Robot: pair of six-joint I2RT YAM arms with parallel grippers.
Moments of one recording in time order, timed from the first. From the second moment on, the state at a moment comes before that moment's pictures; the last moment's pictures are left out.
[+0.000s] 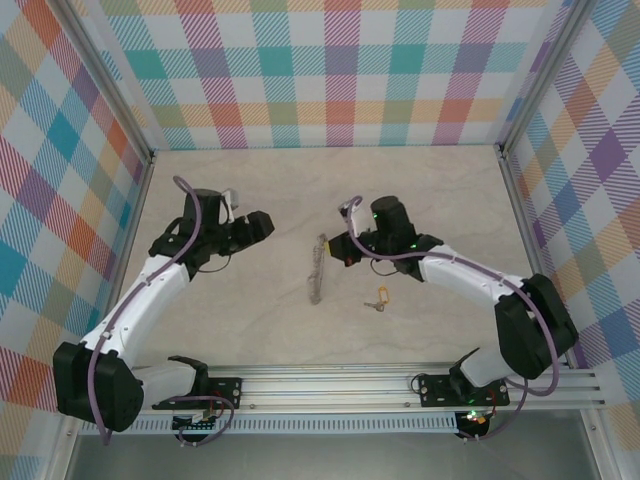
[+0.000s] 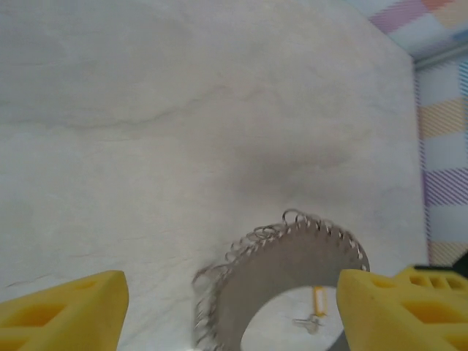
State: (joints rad) left arm -0.28 1.19 0.99 -0.50 0.33 -0.64; right arm 0.59 1.45 0.91 -0.01 -0.57 0.30
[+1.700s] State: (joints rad) left arm -0.46 1.35 1.12 -0.08 0.79 -0.61; right arm 0.43 1.39 0.96 0.17 -0.95 0.49
